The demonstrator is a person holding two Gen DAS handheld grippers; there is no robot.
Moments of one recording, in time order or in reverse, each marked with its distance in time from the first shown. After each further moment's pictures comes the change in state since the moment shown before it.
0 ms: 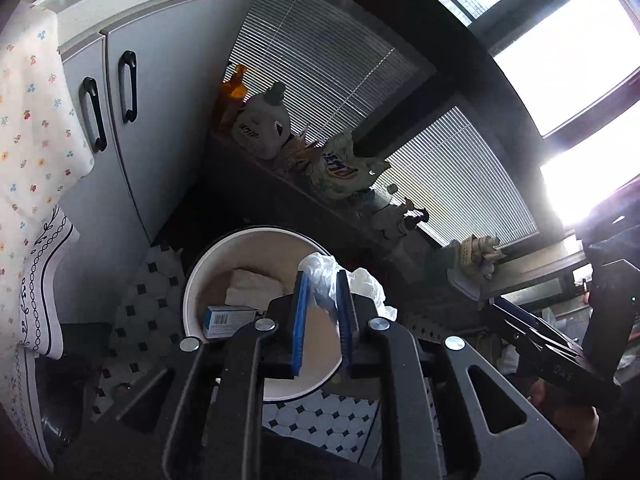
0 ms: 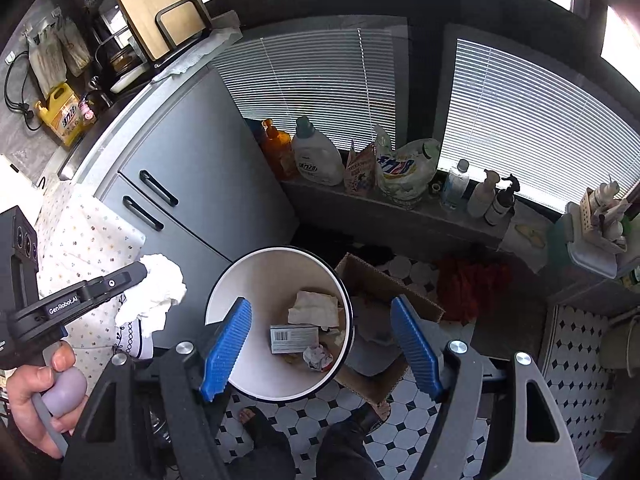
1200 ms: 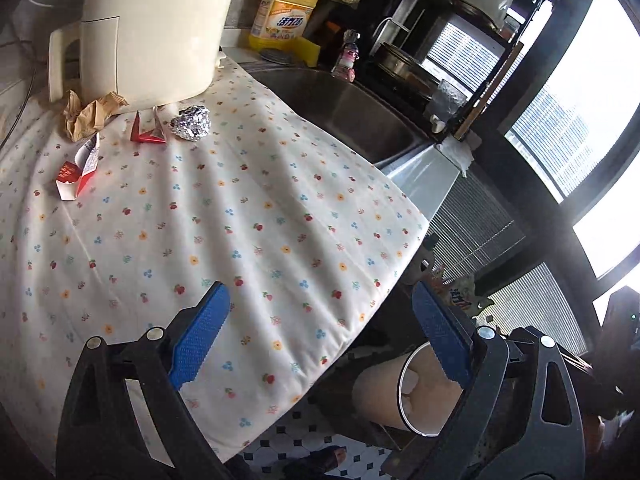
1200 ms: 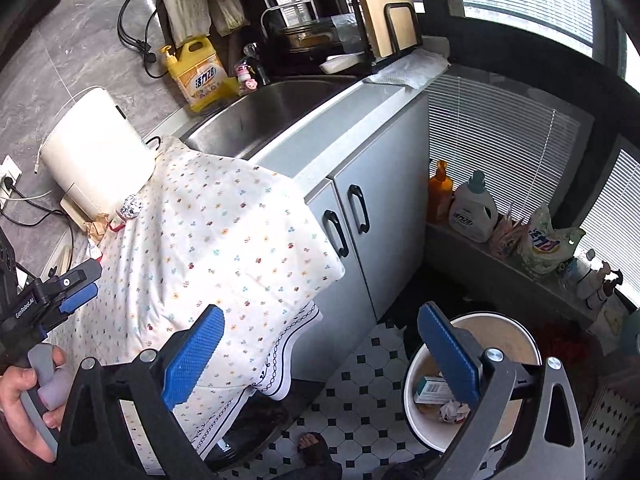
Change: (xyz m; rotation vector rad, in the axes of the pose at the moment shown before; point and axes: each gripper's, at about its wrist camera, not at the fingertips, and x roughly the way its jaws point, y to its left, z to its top) left arm -0.291 0.230 -0.004 -0.236 -0.426 0.329; right arm -0.006 0.315 0.010 -0.277 -0.084 0.252
